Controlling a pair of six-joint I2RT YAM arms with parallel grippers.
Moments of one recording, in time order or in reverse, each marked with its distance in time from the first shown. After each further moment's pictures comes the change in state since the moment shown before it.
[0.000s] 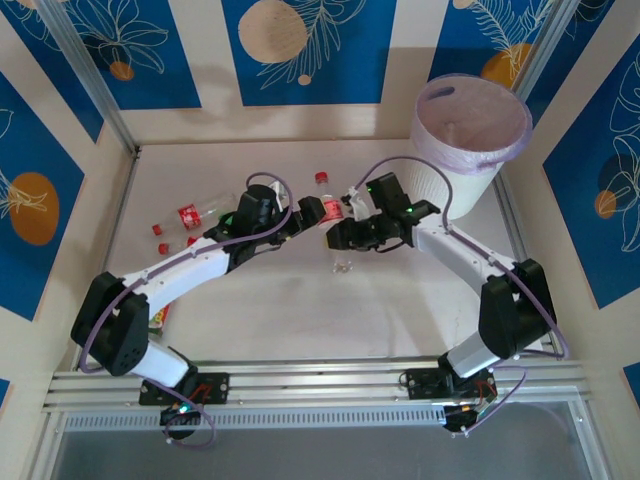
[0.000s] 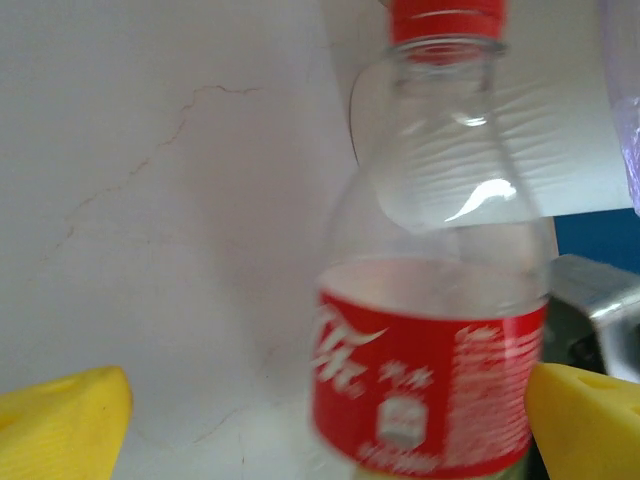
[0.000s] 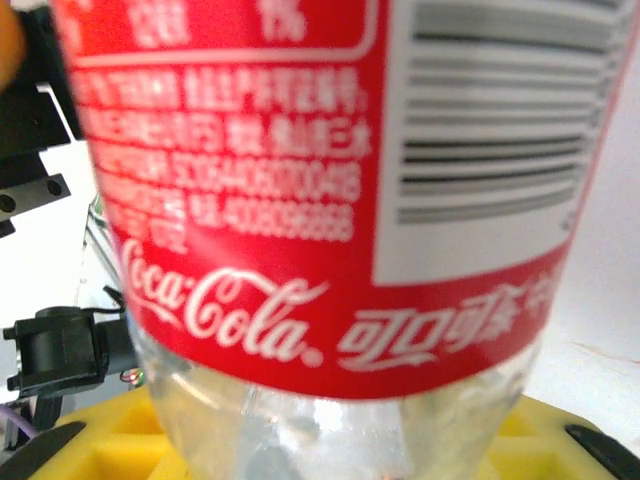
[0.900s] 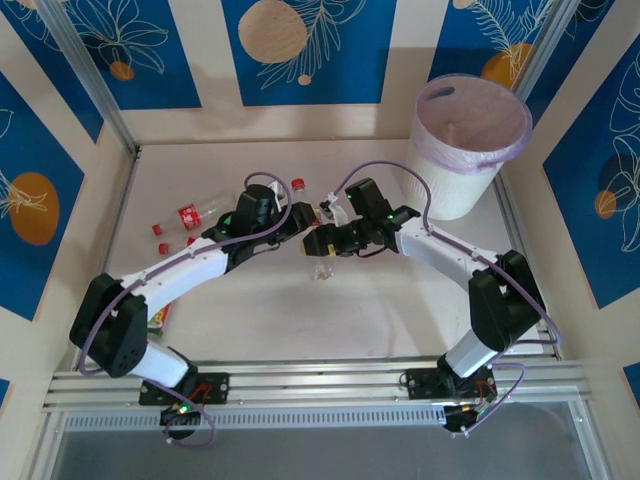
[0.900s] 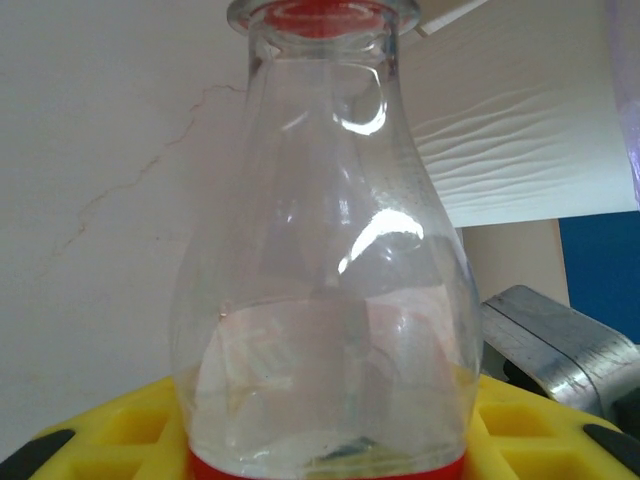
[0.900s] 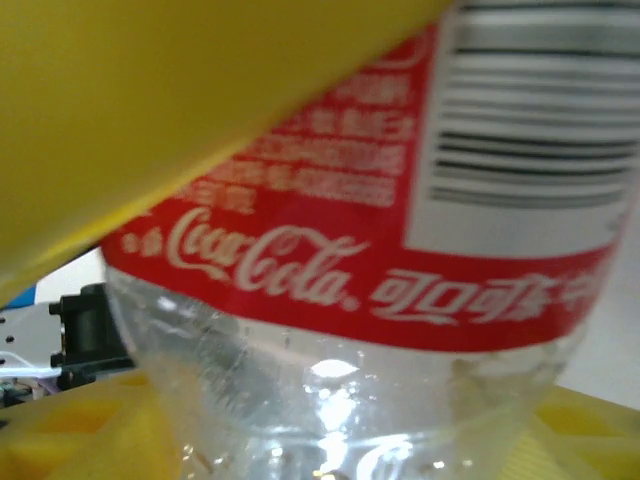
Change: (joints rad) left arm 0.005 -0.005 0.002 -0.015 -0.003 -0.004; right arm 0.130 0.076 -0.010 0.159 -0.063 0.082
